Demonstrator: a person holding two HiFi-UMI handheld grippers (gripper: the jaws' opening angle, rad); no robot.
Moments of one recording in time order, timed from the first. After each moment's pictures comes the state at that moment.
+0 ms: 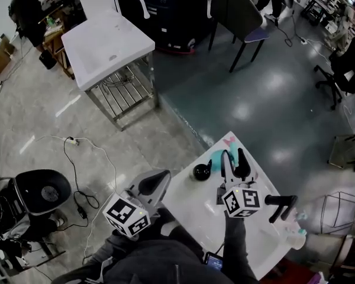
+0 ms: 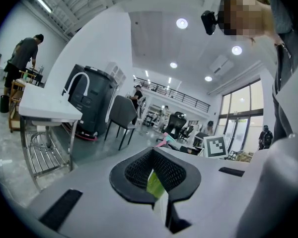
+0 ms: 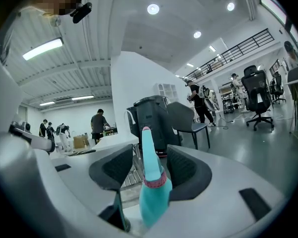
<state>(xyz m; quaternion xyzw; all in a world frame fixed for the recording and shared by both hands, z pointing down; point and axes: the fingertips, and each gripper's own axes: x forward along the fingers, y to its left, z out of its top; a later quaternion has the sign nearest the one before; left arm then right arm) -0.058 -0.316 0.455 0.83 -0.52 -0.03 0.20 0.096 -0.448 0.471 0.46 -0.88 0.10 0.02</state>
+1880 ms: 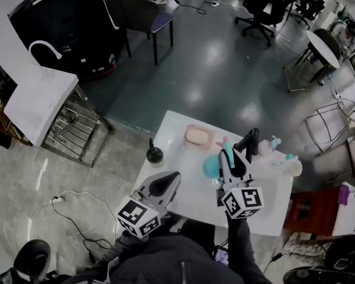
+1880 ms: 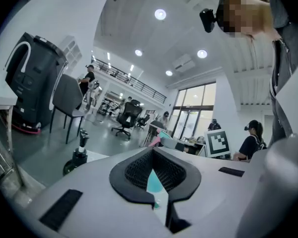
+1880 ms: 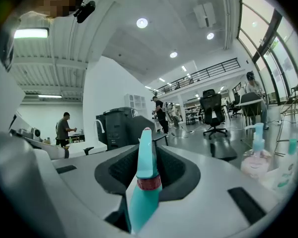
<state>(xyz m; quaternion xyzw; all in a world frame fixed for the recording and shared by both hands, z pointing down) 0.106 -0.273 0.442 0.95 -0.27 0.00 0.18 0.256 -0.317 0.441 0.63 -0.77 0.08 -0.01</state>
